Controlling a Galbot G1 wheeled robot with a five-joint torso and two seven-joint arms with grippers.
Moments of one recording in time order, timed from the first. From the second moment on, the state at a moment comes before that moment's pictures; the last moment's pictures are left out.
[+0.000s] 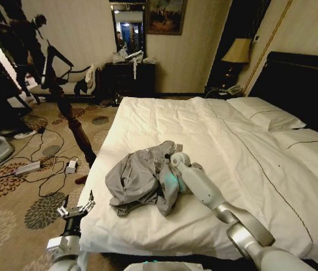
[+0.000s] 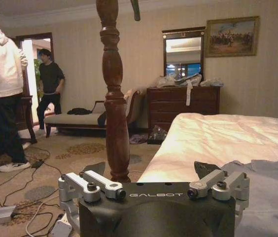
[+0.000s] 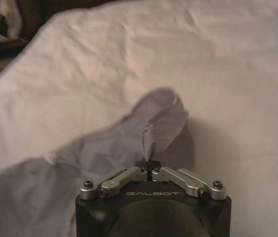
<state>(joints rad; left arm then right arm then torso) 1.86 -1.43 -0.72 -2.20 -0.23 -0.12 -0.16 -0.46 1.21 -0.11 1.43 1.14 -0.56 0.69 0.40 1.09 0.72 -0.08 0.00</state>
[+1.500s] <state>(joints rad) 0.71 -0.98 -0.09 -1.77 -1.34 0.41 -0.51 -1.43 0.49 0.60 2.34 1.06 -0.74 0.71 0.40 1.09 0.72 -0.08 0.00</state>
